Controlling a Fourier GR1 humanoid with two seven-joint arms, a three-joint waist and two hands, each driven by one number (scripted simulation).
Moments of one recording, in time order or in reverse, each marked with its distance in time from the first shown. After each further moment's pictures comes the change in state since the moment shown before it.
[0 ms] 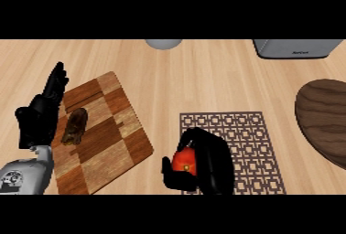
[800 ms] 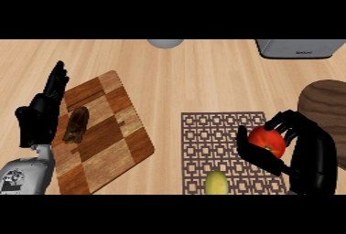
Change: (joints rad) left arm -0.008 -0.014 0.015 0.008 -0.008 -0.013 -0.015; right arm 0.107 -0.161 -0.372 -0.338 0.047 -0.013 0.059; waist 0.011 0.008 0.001
